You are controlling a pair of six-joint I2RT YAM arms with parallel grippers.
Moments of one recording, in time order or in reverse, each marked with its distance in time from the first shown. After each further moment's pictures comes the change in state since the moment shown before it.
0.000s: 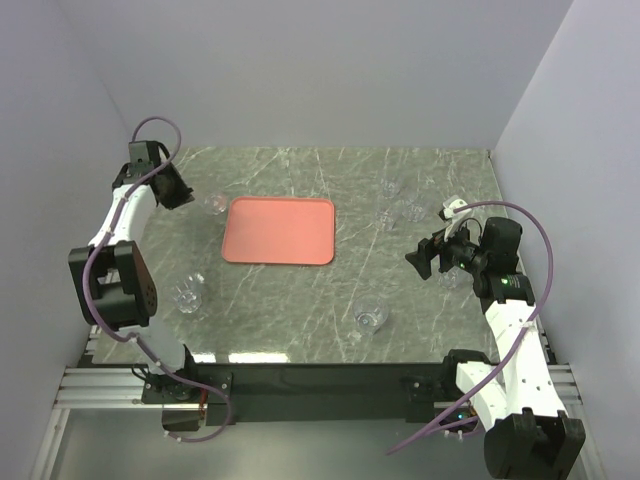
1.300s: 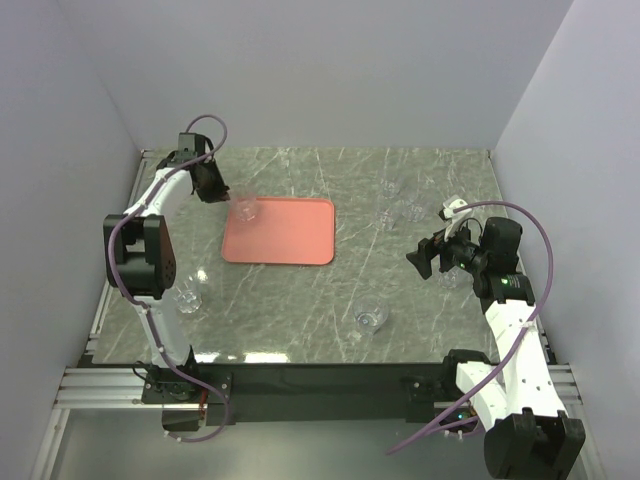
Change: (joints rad) left arm -0.191 0.248 0.193 -0.051 -0.010 0.032; right arm 0.000 0.000 0.000 0.000 0.016 -0.007
